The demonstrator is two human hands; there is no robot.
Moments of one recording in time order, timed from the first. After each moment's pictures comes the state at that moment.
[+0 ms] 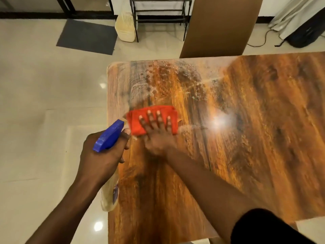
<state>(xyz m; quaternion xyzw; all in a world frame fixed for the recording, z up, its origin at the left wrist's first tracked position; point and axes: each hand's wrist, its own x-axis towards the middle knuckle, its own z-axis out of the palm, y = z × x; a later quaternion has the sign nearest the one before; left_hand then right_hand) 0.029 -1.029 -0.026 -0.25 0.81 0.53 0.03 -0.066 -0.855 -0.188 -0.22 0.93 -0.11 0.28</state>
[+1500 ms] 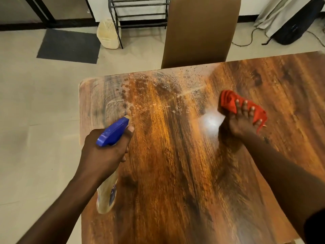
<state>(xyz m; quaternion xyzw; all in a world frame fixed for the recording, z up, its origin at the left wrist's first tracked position) -0.080 -0.939 -0.031 -0.21 0.83 0.51 0.08 -0.193 -0.492 -0.185 0.21 0.95 -0.14 0.18</state>
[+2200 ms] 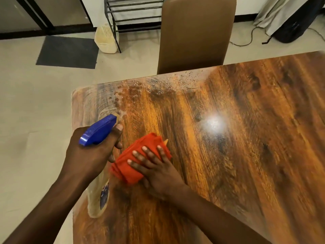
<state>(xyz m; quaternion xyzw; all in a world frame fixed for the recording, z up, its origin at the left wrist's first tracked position) -0.114 -0.934 -0.015 -0.19 0.83 0.51 0.06 -0.063 -0.730 -0.212 -0.35 0.91 -0.12 0.16</state>
